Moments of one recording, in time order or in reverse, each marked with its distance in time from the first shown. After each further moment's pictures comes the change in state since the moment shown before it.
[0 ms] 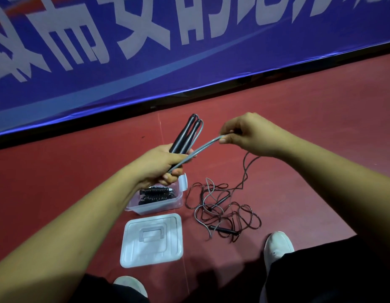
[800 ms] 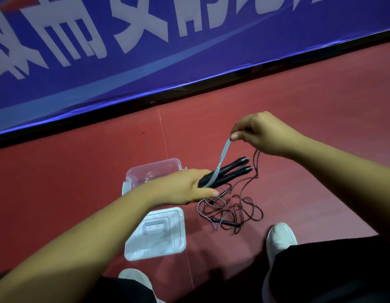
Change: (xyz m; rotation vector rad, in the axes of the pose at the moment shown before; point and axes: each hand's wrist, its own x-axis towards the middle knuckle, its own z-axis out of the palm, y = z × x) left_hand -0.016 -0.019 0.045 0.889 -0.235 0.220; right_hand -0.016 0.033 0.013 -0.037 0.068 -0.054
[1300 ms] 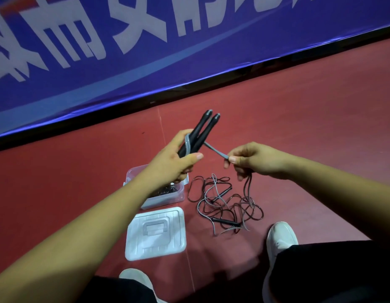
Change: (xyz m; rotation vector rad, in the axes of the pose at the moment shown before) left_hand 0.013 -0.017 -0.012 -0.687 0.420 0.088; right_hand -0.031 0.004 0.043 0.695 -0.334 0.399
